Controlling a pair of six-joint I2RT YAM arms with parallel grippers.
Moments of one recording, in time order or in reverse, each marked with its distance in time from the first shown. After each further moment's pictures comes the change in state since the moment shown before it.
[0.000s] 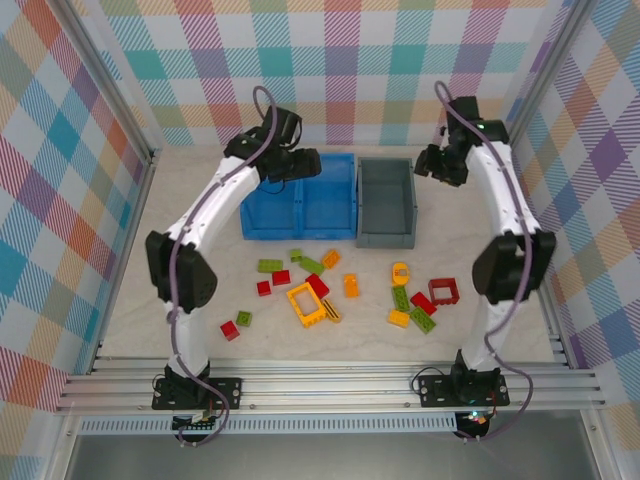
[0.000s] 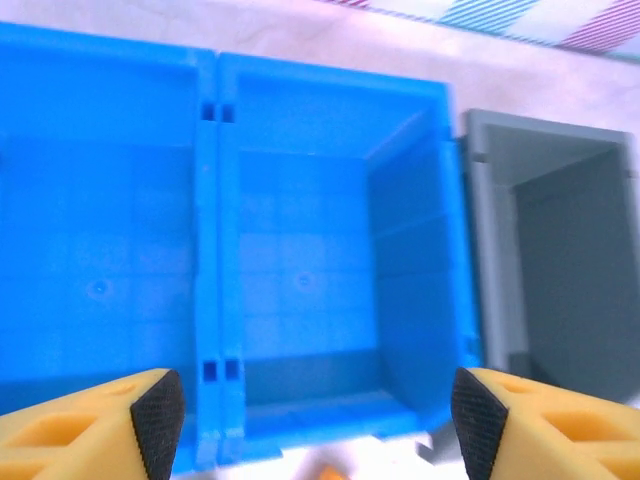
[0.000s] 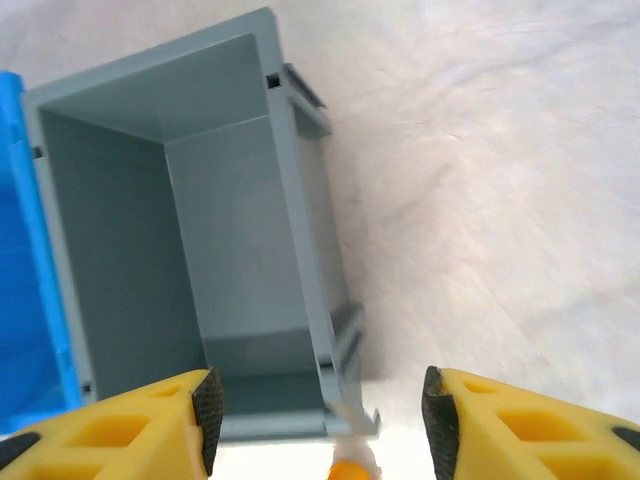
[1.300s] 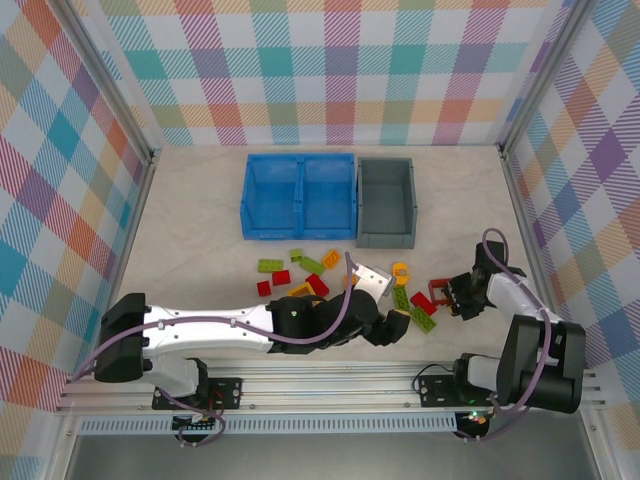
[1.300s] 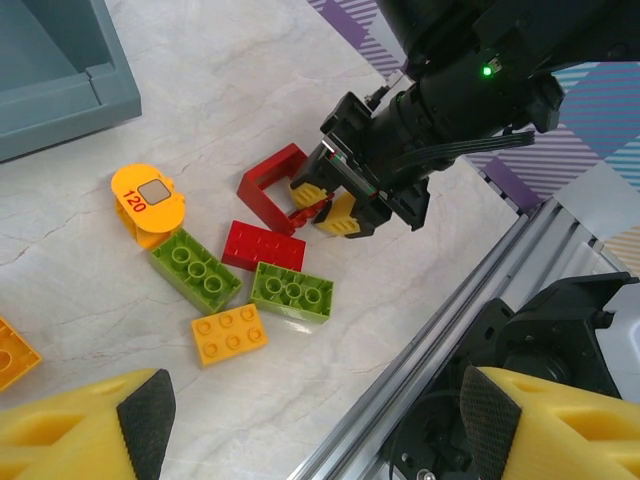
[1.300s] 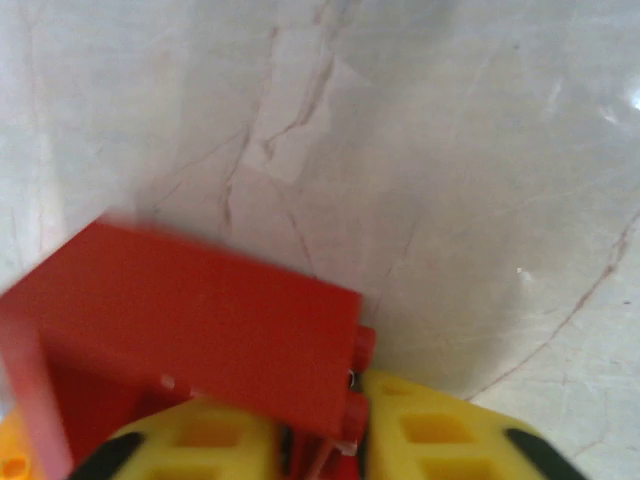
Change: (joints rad) left arm -0.924 -0.488 -0.911 0.684 -0.344 -0.119; right arm -0.265 -0.605 -1.422 0.525 -0.179 0.653
